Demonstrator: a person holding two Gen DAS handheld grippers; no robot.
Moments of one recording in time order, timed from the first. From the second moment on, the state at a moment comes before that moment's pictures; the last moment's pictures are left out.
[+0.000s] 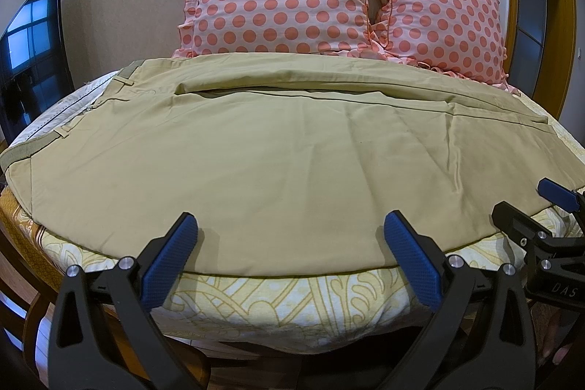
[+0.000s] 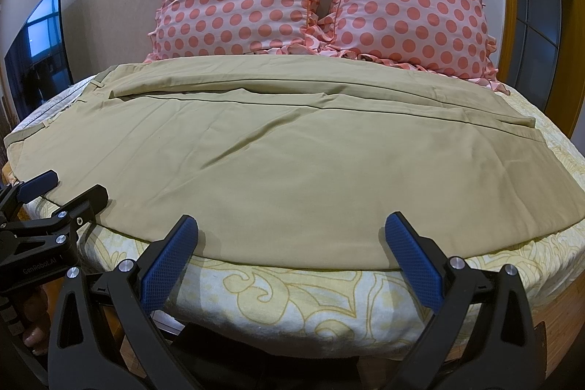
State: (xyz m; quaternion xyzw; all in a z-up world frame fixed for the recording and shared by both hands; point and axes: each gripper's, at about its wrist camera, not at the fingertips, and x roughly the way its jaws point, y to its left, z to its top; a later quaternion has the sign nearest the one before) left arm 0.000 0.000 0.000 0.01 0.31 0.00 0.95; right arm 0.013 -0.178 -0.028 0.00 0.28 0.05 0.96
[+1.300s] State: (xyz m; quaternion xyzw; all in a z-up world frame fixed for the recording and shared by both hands) left arm 0.083 0.001 0.063 -0.02 0.28 0.02 0.96; right arm 0.308 -0.477 0.046 0.21 0.37 -0.23 0.87
